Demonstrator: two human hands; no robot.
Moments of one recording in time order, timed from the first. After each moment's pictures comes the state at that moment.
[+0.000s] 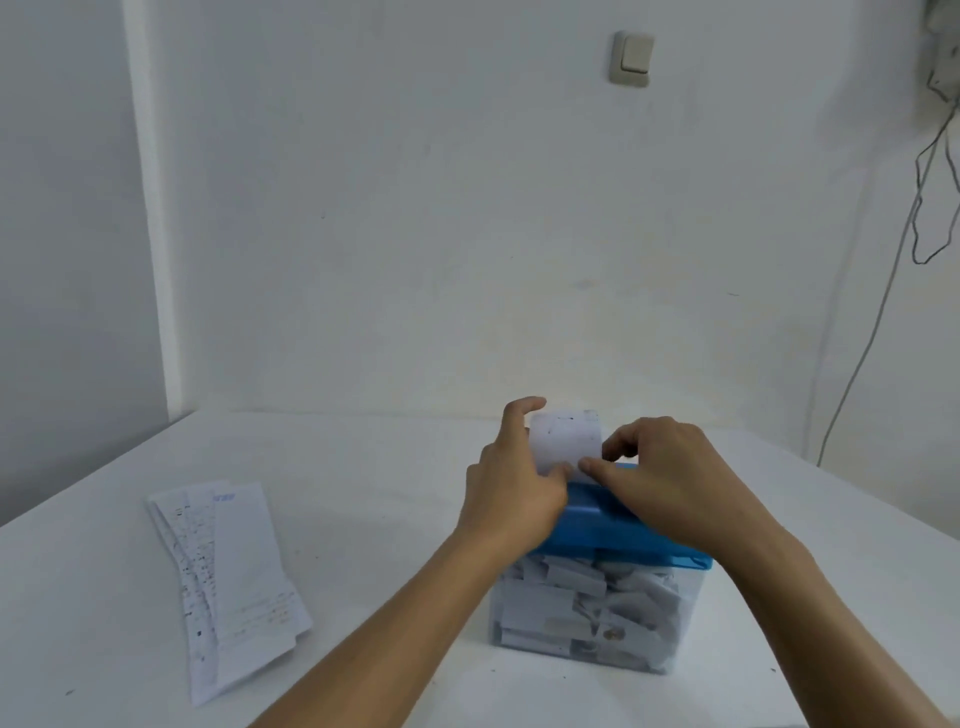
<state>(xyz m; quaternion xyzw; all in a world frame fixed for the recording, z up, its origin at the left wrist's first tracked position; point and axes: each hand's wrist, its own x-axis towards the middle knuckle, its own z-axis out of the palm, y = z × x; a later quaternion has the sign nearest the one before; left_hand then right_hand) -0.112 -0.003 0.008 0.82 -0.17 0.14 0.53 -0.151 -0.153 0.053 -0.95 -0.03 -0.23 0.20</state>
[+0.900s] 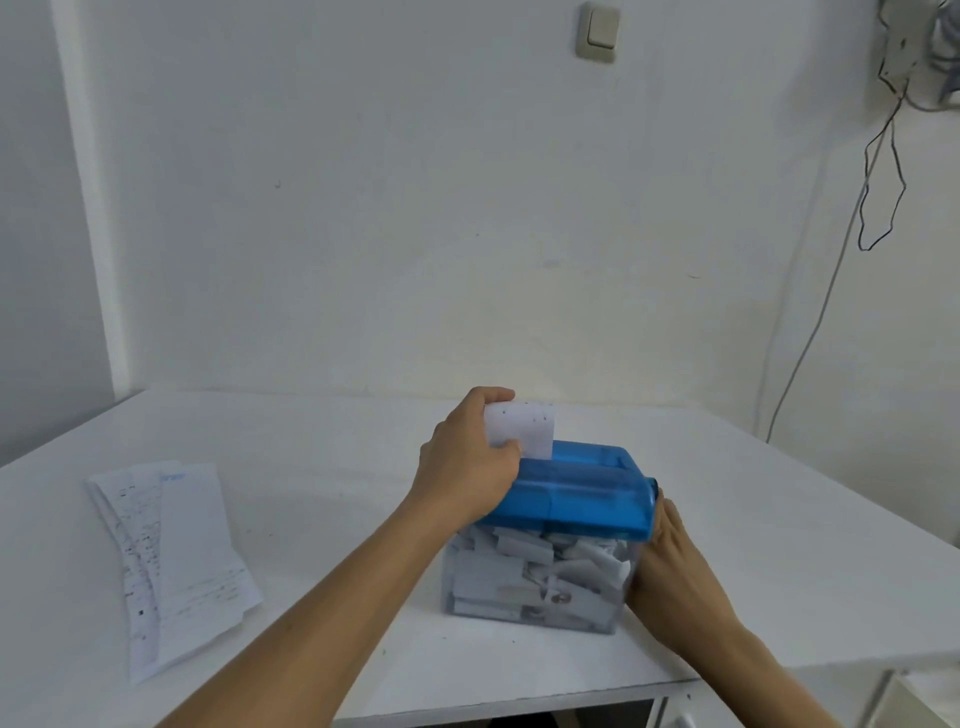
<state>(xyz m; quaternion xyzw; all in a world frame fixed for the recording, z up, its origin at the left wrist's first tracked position) -0.105 -0.002 0.004 0.84 -0.16 0.14 0.51 -0.150 -0.234 -0.084 -0.96 -0.11 -0.26 0.06</state>
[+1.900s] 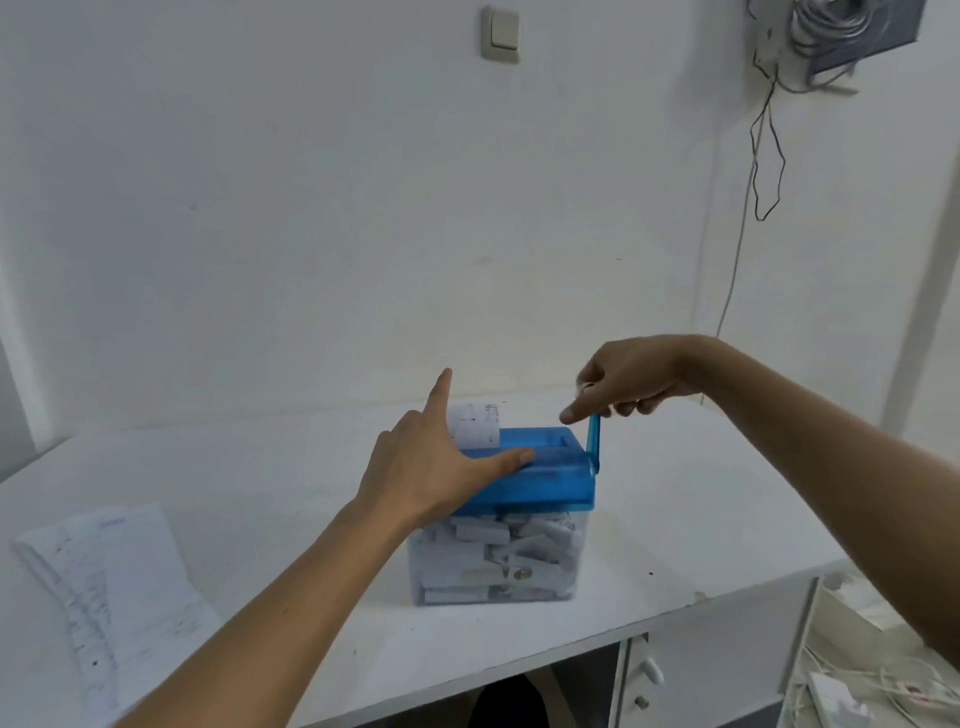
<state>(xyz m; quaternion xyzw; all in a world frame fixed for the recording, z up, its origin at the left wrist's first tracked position) -0.114 -0.010 0.015 0.93 -0.18 0.12 0.31 -0.130 -0.250 0.118 -0.97 0.01 0.09 0.21</state>
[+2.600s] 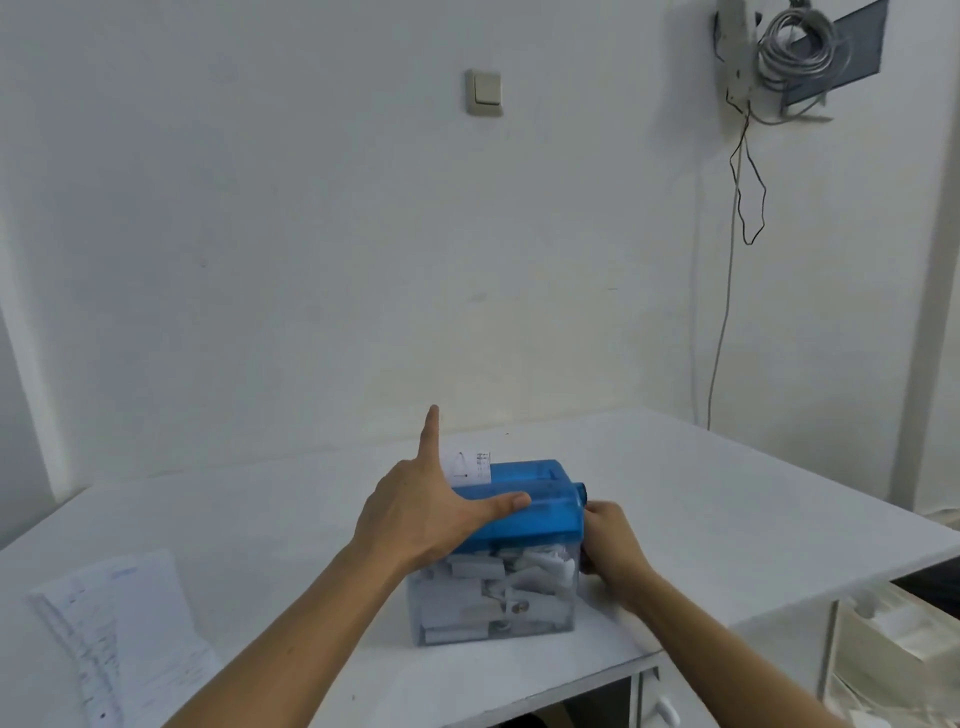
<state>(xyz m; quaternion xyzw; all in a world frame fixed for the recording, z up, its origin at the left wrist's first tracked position) -0.125 -0.012 0.019 0.94 -0.17 0.11 0.28 -0.132 -0.229 -0.062 -0.77 0.10 -0.14 0.62</state>
